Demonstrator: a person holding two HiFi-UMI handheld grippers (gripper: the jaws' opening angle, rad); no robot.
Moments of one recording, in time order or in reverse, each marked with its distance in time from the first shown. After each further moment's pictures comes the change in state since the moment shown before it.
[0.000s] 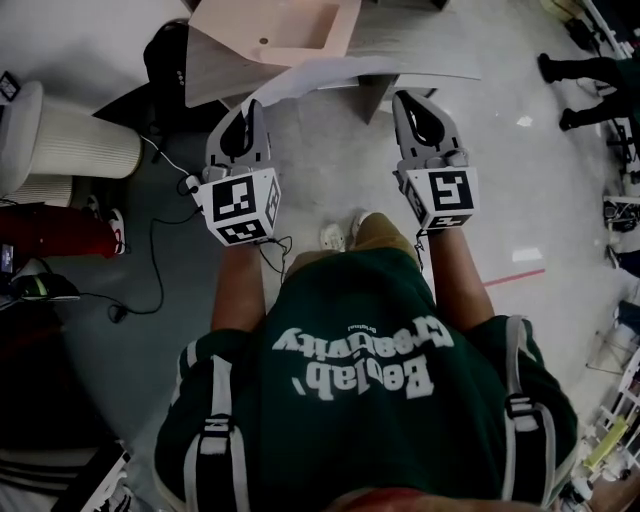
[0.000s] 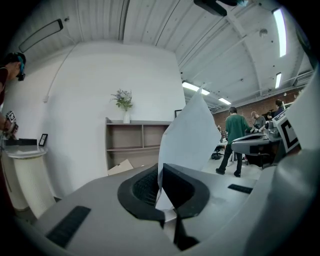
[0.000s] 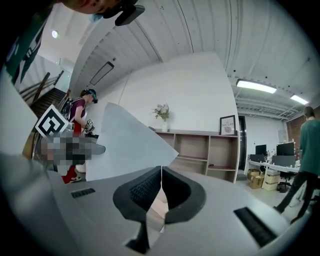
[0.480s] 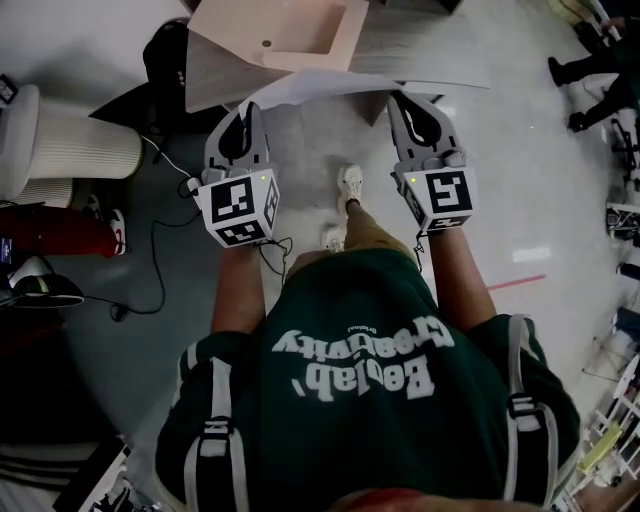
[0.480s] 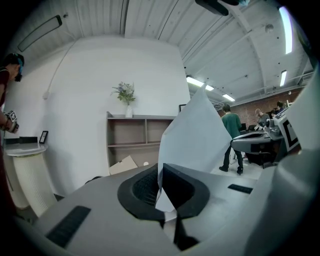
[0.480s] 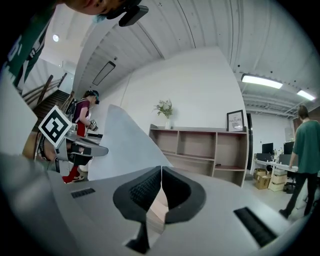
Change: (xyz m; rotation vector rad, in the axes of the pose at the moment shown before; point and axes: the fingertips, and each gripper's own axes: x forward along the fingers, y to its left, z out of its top) left arm 0.048 0.027 -0.016 -0.012 0.042 0.026; right arm 0.059 -0.006 -0.012 0.000 0.009 0.056
